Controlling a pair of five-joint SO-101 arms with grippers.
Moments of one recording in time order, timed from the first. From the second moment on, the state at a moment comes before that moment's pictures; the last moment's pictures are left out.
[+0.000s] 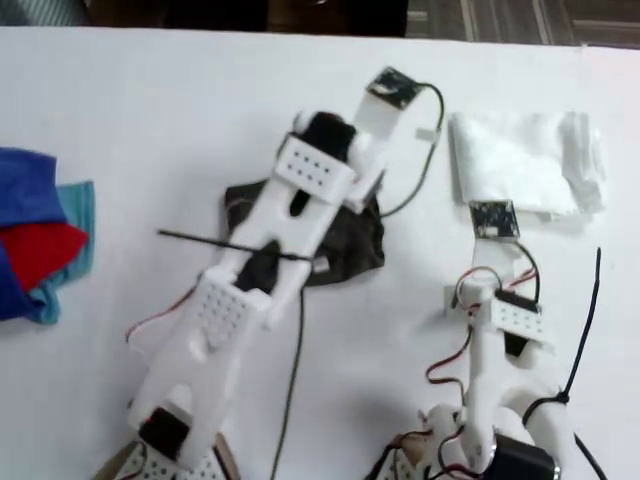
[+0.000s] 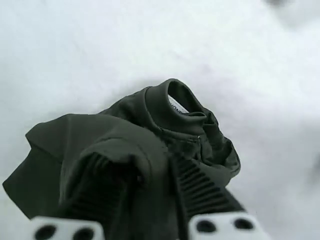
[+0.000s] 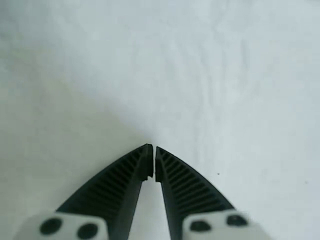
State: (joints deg) left arm 25.0 54.3 -75.3 101.3 -1.2; right arm 14.9 -25.5 66.9 34.6 21.3
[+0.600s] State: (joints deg) left arm 13.4 39.1 -64.6 101.4 -2.9; right arm 14.9 -25.5 66.9 34.6 21.3
